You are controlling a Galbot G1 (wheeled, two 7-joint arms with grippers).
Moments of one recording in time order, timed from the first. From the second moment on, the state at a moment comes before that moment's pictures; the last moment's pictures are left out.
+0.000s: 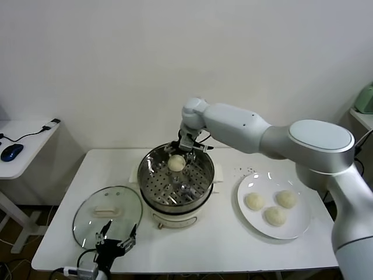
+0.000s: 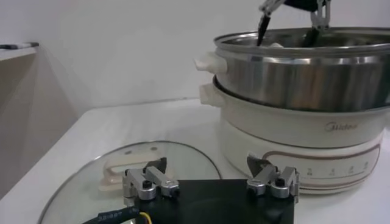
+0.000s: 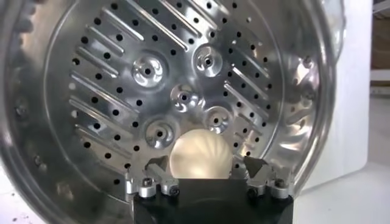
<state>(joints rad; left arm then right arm) 1.72 -1.38 -0.58 -2.03 -0.12 0.19 0.04 0.51 1.42 -1.32 0.87 -0.08 0.60 -0.95</state>
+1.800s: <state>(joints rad) 1.71 -1.39 -0.57 -2.00 -0.11 0.18 0.04 0.30 0.76 -1.41 1.24 0.40 -0.33 -0.80</state>
